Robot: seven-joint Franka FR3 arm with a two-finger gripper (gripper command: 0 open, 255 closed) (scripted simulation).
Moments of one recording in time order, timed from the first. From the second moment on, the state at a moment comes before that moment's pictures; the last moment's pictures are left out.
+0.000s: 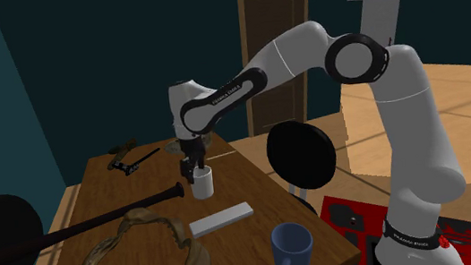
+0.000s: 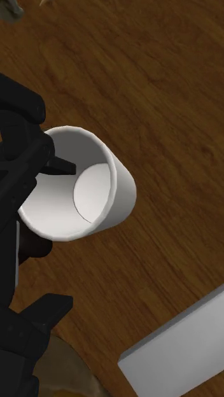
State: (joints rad) arm 0.06 0.36 0.09 -1.71 -0.09 2.10 0.01
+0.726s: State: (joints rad) arm 0.06 0.41 0.08 -1.73 -0.10 2.18 0.01
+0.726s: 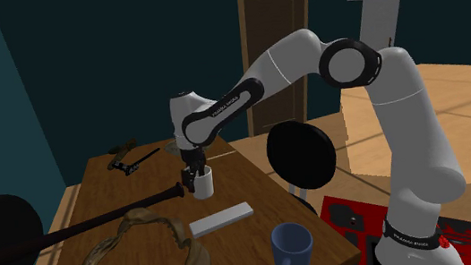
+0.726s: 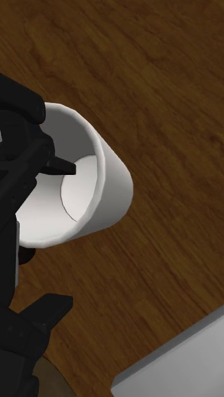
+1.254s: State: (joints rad) arm 0.06 0.41 0.08 -1.73 -0.10 2.18 0.01
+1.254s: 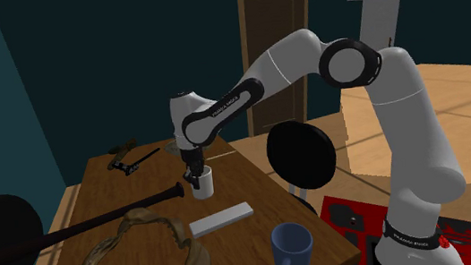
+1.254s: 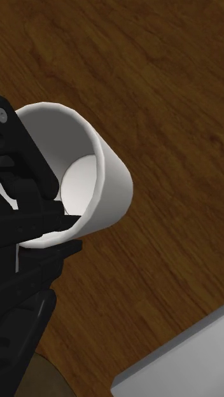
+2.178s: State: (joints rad) arm 0.06 0.37 0.09 -1.67 -0.09 2.07 0.01
